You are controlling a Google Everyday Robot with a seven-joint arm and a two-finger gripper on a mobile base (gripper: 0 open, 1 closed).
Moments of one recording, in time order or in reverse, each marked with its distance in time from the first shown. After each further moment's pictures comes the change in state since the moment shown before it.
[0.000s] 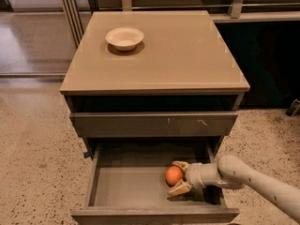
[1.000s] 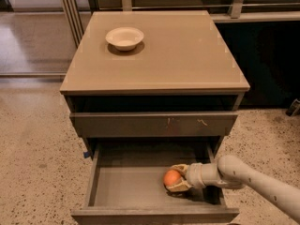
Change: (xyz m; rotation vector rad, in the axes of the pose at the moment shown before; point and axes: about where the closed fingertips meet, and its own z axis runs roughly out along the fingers) arm 0.000 0.000 0.000 0.000 0.000 0.000
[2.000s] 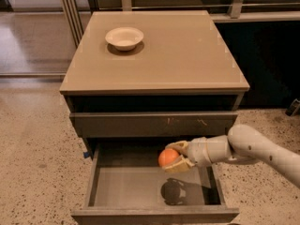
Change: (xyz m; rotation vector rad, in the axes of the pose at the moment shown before) arm -0.168 0.028 -0.088 -0.068 -0.071 0.009
